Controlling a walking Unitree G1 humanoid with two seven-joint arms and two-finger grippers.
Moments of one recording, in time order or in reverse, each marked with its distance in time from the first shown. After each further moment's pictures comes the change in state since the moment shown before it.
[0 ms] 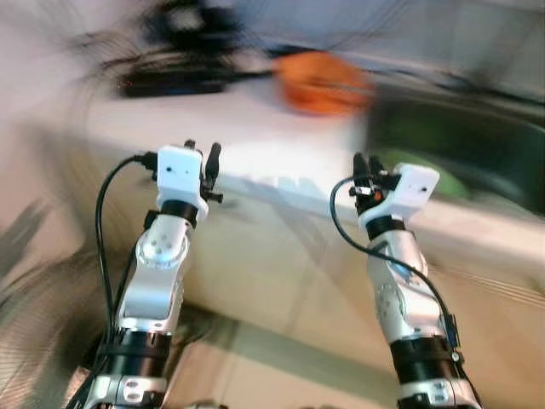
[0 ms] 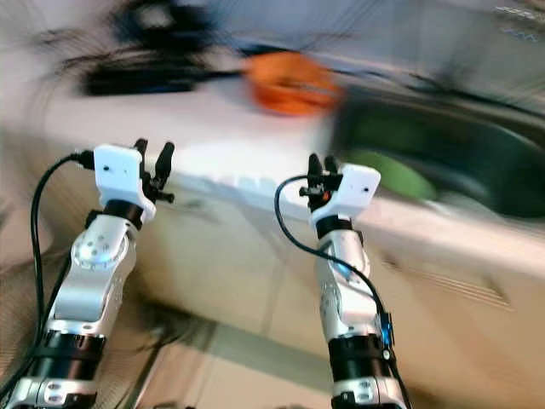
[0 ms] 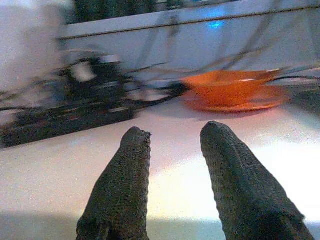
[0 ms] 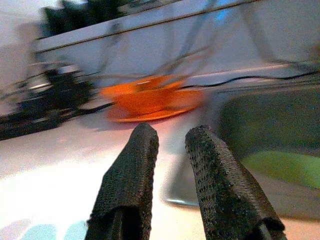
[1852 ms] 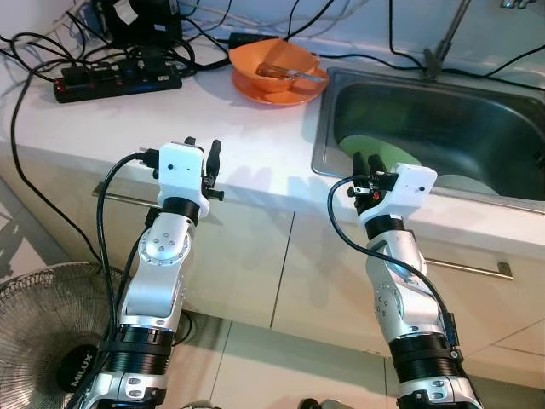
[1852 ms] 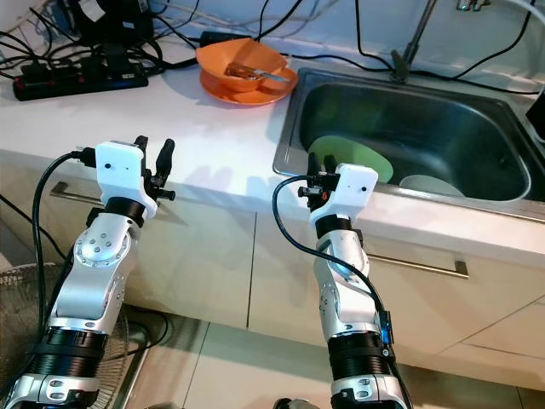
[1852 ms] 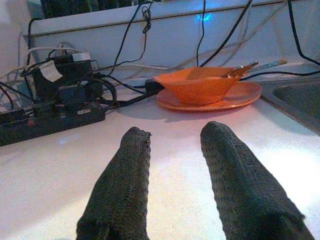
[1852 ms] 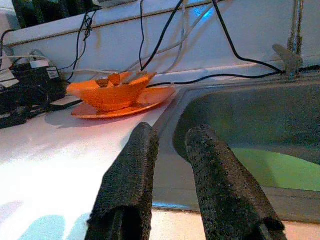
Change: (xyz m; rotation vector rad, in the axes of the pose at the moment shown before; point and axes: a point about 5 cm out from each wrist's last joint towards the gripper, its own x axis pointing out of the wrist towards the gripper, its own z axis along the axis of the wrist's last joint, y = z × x) left arm 0.003 0.003 0.002 0.011 -0.004 0.024; right arm 0.001 0.004 -0.001 -0.035 -0.006 0.018
